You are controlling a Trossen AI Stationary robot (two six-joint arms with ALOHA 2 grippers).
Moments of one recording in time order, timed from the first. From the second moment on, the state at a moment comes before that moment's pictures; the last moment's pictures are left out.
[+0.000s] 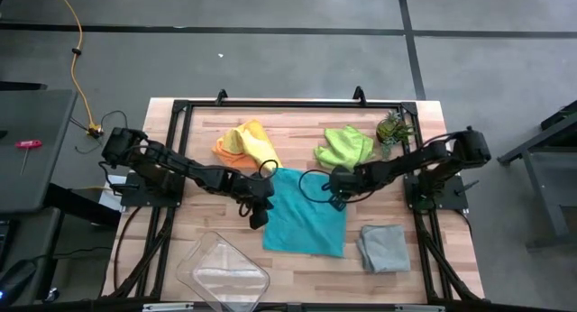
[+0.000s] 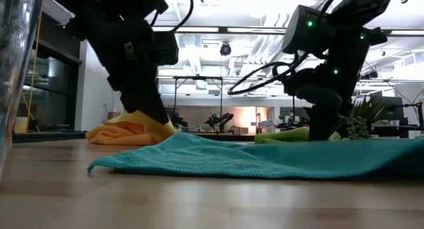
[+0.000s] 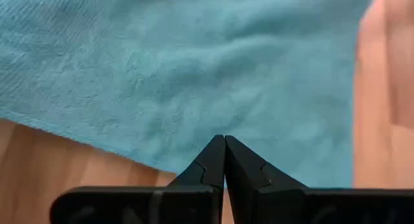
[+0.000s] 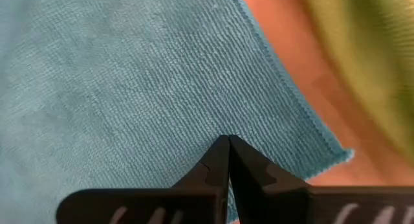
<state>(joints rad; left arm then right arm) -0.03 1.59 0.75 -0.03 0.03 -0.46 0.06 1.58 0.72 -0.43 0.21 0.69</state>
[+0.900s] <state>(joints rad) -0.59 1.14 0.75 -0.51 -0.04 -0.99 -0.08 1.36 0.77 -0.54 0.37 0.51</state>
